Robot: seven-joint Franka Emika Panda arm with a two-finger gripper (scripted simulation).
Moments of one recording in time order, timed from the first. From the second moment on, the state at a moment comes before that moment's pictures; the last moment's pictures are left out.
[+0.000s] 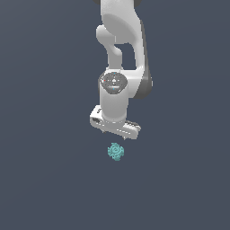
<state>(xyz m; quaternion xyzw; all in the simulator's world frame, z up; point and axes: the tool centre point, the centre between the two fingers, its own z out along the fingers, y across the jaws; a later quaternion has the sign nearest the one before) 0.041 -0.004 0.137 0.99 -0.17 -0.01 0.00</state>
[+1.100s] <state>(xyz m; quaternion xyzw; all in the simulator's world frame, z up) 0.081 0.004 0.089 0.94 -0.33 0.00 0.00</state>
